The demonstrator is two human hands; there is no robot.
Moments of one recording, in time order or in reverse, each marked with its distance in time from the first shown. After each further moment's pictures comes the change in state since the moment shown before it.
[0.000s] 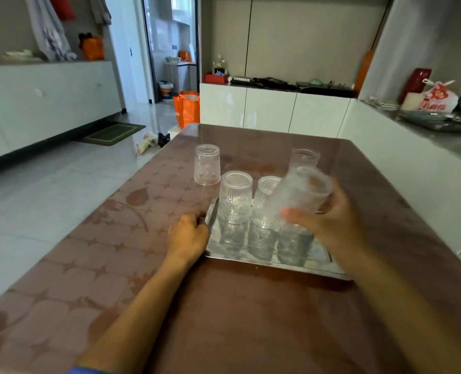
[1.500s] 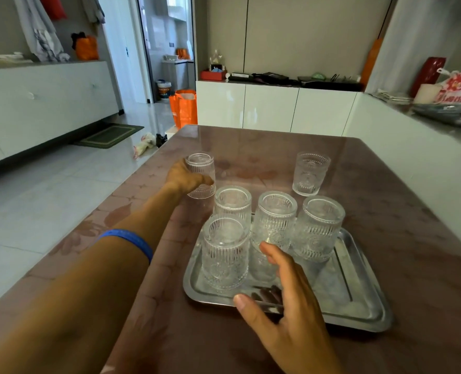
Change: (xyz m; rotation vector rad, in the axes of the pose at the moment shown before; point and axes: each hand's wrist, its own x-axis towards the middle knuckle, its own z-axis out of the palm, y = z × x) left_hand 0.201 0.032 0.008 -0.120 0.028 -0.022; right_hand -0.052 0.047 0.066 -0.188 -0.115 -0.195
